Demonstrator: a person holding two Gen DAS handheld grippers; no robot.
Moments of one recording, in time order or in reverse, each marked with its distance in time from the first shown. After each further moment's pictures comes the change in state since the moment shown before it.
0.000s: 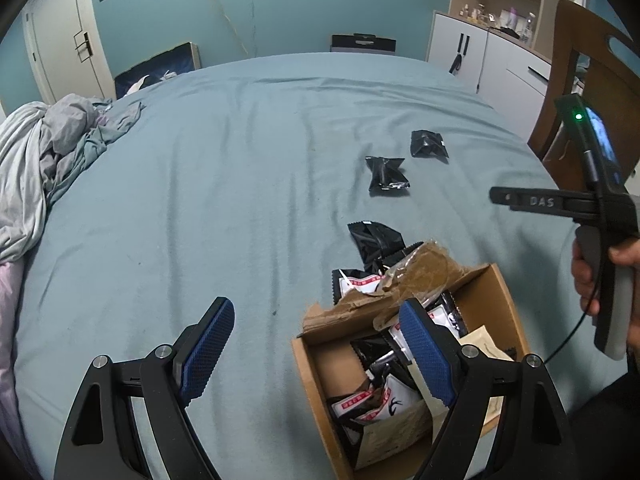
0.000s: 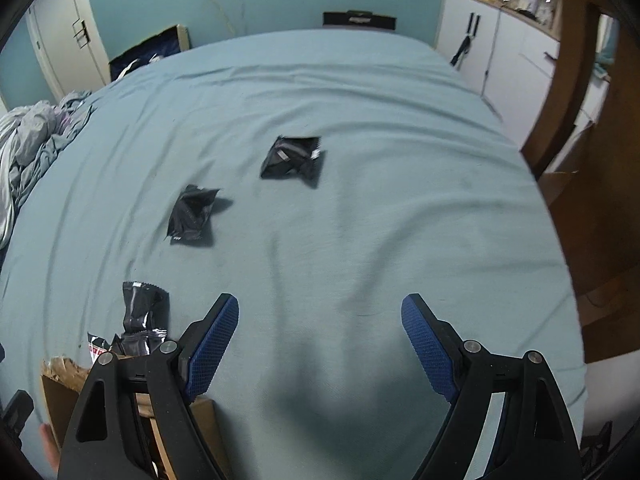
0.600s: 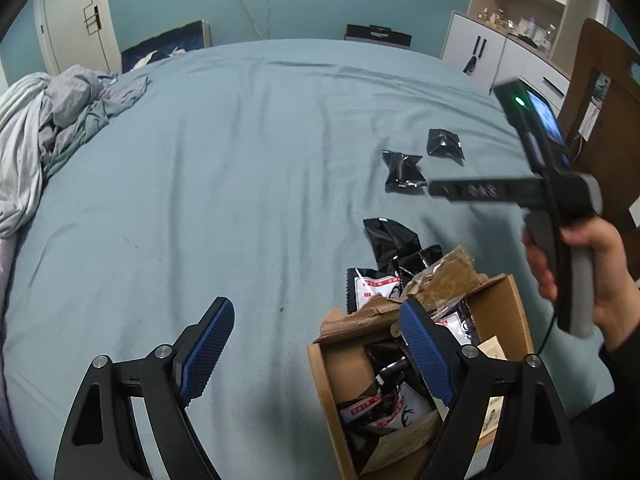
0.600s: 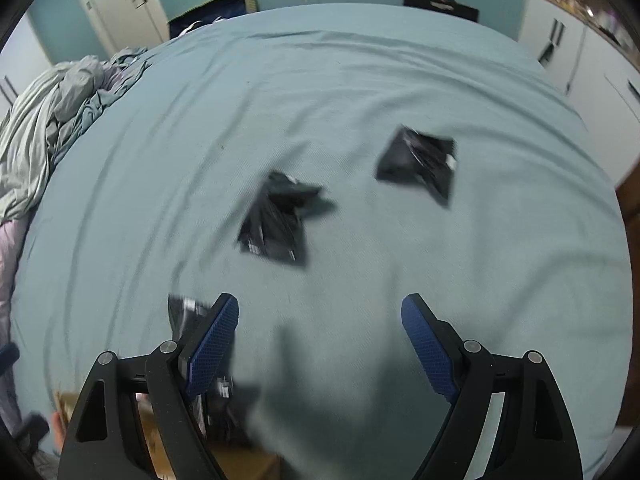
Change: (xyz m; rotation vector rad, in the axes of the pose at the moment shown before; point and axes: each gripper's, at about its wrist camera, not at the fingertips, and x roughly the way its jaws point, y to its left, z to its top) left arm 0.015 0.019 0.004 -0.074 0.052 -0.021; right arm 0.072 0.057 0.042 -0.158 0.074 0.173
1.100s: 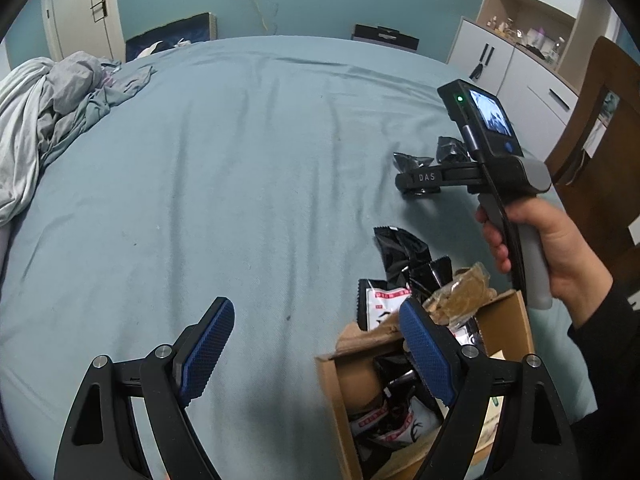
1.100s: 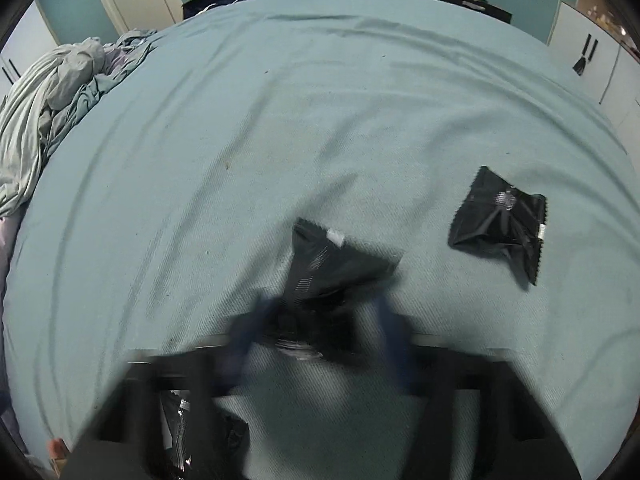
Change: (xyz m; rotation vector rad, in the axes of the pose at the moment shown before) left arm 0.009 0.016 0.010 -0.043 0.004 -0.025; right arm 0.076 0.017 0.038 -0.032 0.060 0.038
